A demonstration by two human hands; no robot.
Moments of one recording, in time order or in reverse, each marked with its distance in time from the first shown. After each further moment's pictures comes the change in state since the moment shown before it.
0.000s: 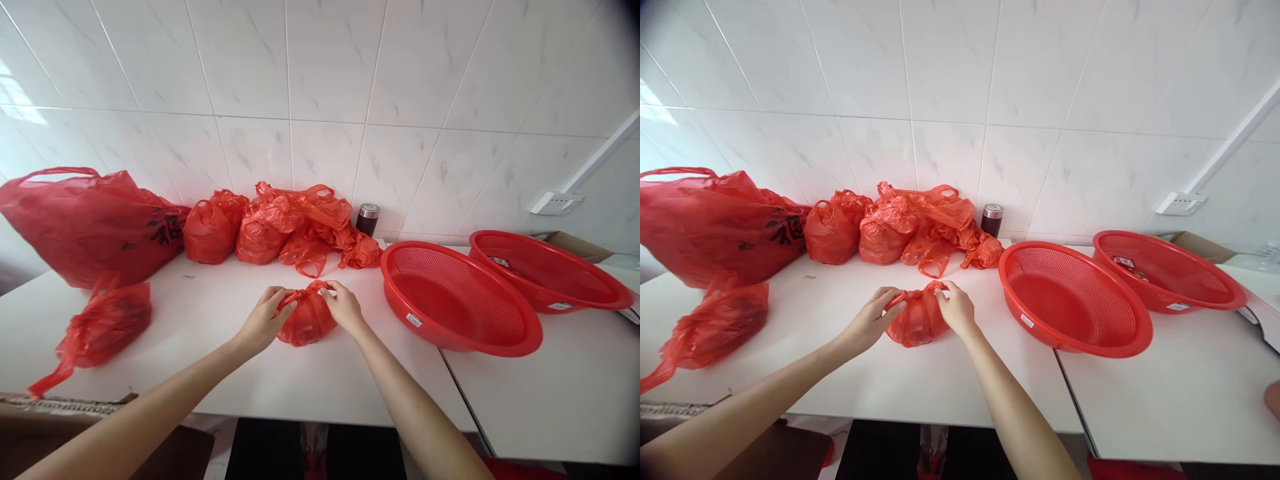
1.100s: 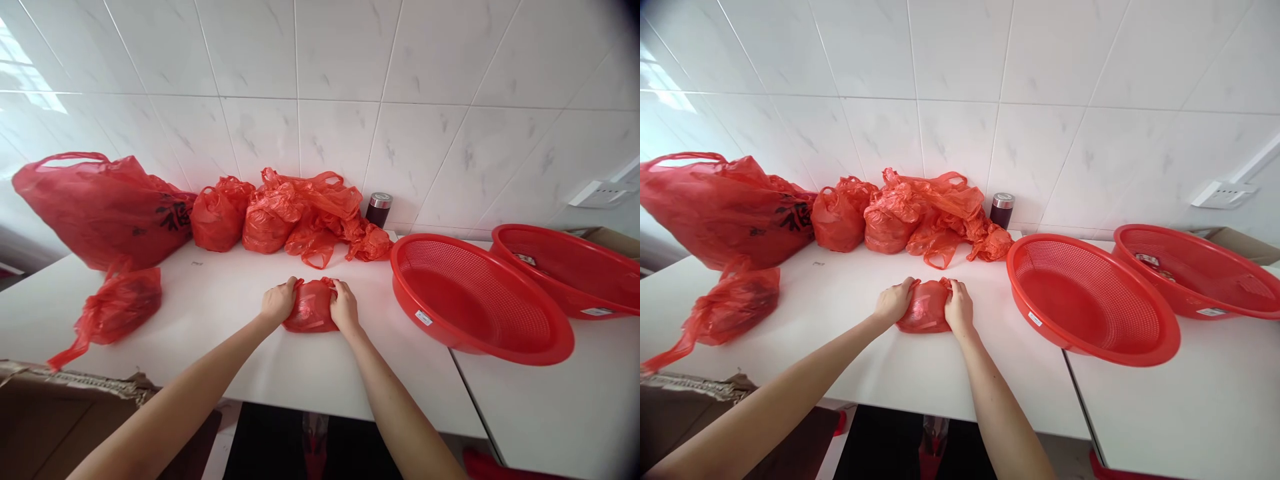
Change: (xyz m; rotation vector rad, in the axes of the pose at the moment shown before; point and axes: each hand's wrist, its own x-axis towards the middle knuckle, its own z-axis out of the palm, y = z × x) left_hand 0.053 -0.053 0.058 0.567 -0.021 -0.213; right_hand 0.000 0.046 0.052 0.069 0.135 -0.072
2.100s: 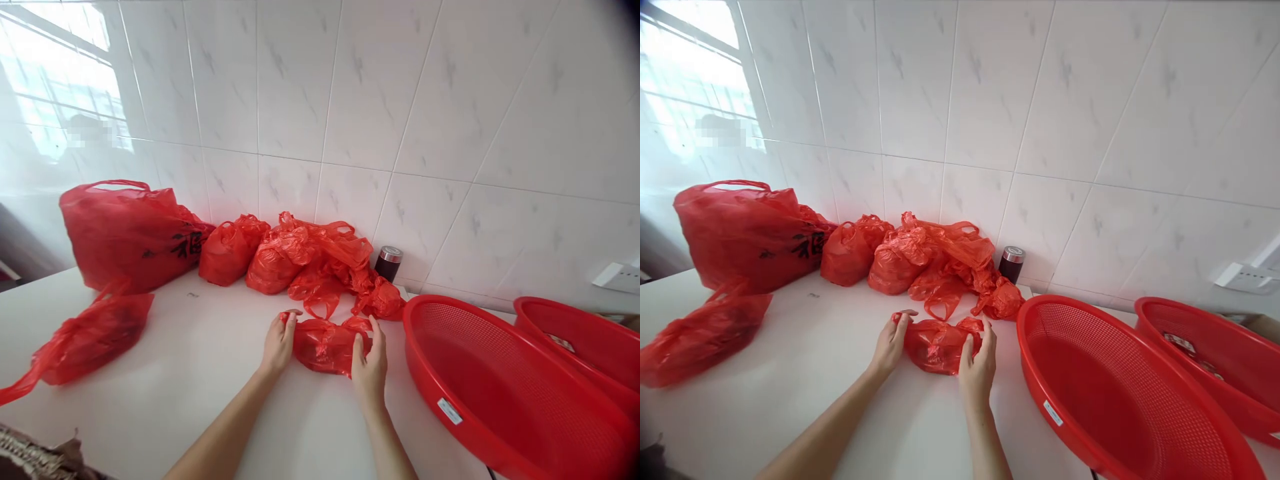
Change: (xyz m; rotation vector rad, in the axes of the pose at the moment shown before) left_hand 0.018 0.010 0.016 -0.788 0.441 -0.036; right_hand 0.012 -0.006 -0.033 0.184 0.396 -0.090
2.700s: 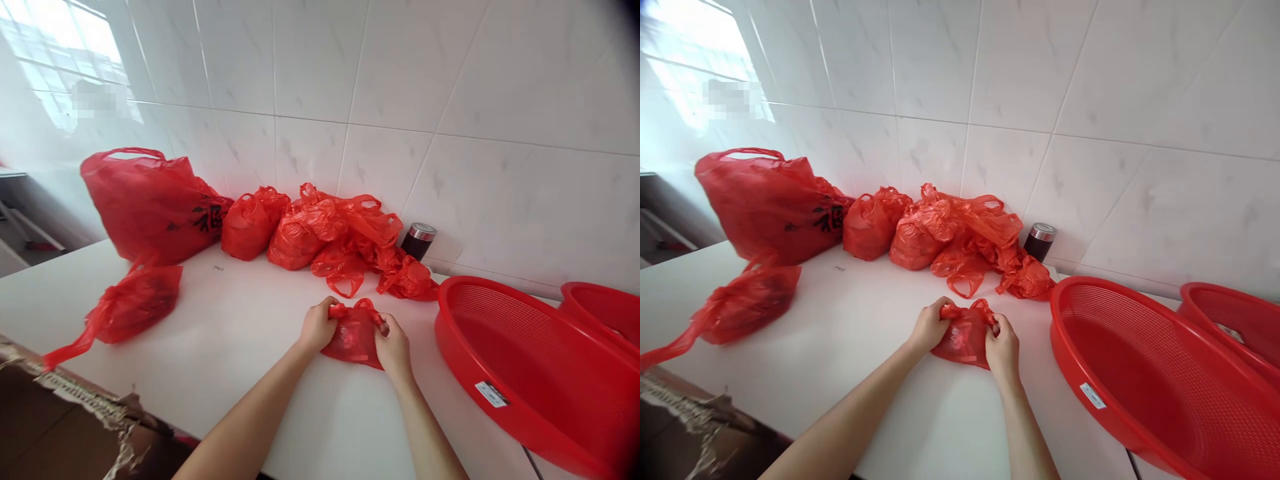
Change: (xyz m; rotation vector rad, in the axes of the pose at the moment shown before) left_hand -0.007 0.004 0.015 0.090 -0.284 -0.016; right_hand -0.002 0.023 0.002 -0.136 -0.344 0.286
